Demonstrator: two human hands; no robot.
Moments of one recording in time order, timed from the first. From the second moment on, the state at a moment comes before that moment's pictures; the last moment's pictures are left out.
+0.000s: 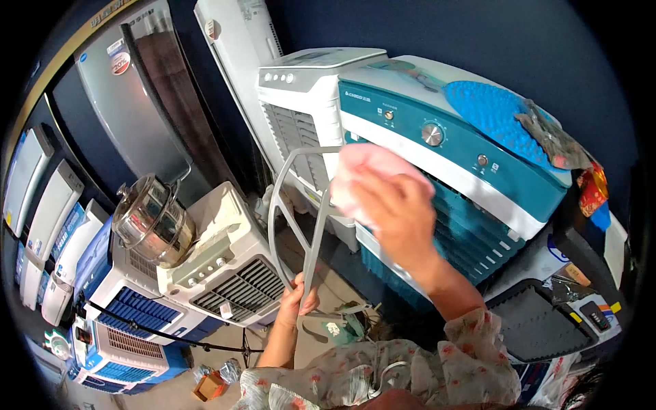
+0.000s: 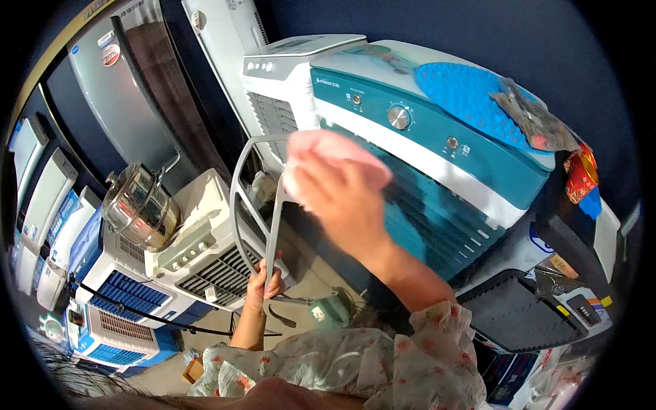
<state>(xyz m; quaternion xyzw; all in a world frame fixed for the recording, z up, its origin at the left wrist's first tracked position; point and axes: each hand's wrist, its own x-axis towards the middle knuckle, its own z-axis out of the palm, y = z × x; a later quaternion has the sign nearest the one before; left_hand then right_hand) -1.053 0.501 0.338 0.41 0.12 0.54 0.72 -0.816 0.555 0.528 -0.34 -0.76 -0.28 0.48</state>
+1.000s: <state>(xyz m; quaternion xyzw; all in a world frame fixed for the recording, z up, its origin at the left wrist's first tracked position) -1.050 0.502 0.346 0.40 0.11 0.58 0.70 -0.843 0.527 0.520 -0.35 -0.76 -0.22 0.51</state>
